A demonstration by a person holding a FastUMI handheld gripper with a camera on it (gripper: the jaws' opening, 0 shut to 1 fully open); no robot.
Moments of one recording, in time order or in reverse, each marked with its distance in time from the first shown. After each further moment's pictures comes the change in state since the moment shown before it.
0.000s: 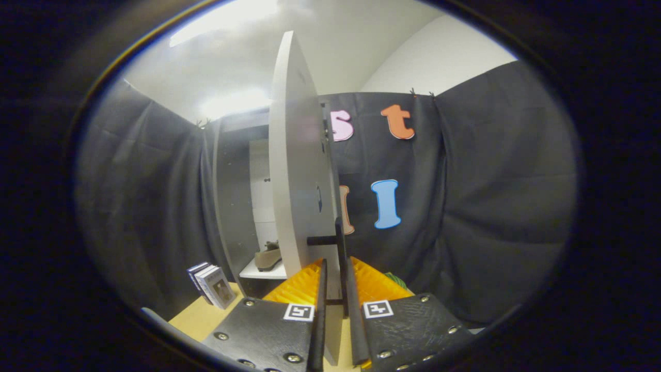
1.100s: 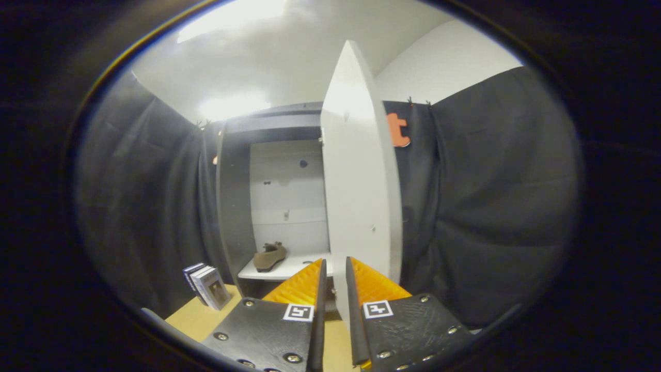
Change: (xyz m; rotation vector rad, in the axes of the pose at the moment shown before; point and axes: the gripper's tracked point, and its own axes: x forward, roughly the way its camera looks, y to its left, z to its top) arm -0.014 0.059 -0.037 -0.039 0.006 0.025
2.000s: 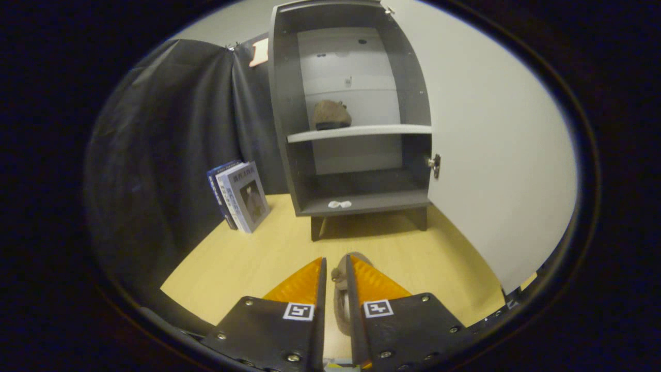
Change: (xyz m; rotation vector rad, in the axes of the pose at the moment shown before) arm 0.038 0.138 -0.359 -0.021 0.516 0.161
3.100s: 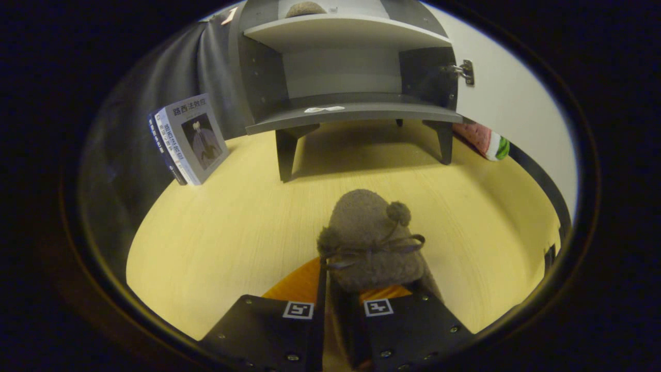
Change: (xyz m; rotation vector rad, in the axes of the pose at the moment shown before) arm 0.144 -0.010 -0.117 0.023 0.253 -0.153
